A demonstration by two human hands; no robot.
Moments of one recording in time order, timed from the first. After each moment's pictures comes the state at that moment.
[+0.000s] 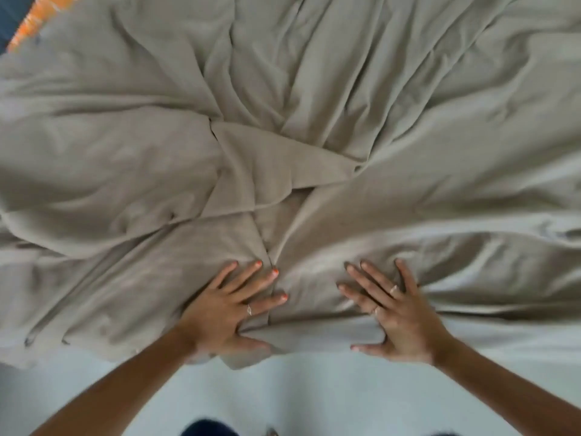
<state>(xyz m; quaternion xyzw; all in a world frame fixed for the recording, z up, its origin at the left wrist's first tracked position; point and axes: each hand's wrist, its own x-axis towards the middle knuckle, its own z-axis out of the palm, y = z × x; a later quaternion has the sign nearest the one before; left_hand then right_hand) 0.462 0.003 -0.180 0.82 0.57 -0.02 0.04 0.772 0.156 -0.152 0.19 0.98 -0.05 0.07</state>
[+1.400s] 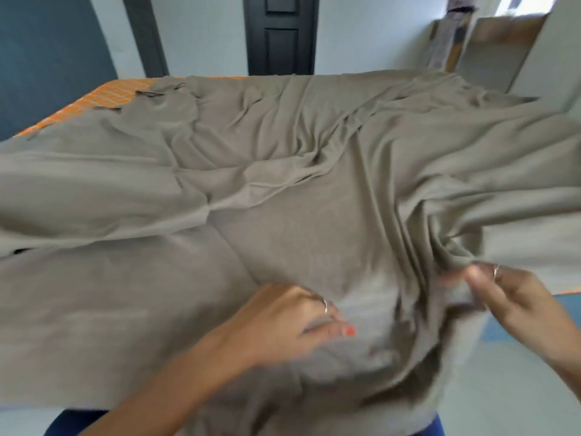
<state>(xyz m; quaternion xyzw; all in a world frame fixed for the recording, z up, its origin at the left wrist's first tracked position) 0.669 0.008 -0.152 0.84 0.49 0.21 0.07 0.967 0.100 -0.143 0.43 0.78 -0.26 -0.37</state>
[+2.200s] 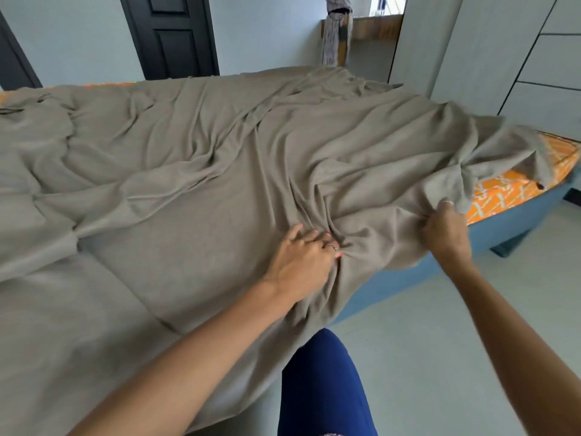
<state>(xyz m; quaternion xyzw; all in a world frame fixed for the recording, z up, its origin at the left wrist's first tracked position) 0.819 0.131 -0.189 0.84 0.42 0.23 -0.26 1.074 0.181 -0.169 0.78 0.53 -0.03 -0.34</state>
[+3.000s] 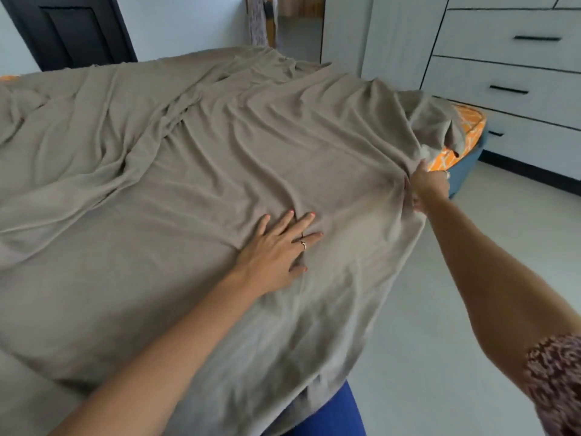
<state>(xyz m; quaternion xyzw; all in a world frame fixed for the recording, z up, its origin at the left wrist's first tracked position) 0.859 0.168 -0.191 0.91 0.39 0.04 -0.11 1.181 0.243 -0.155 0.81 0.27 -0.21 -0.47</state>
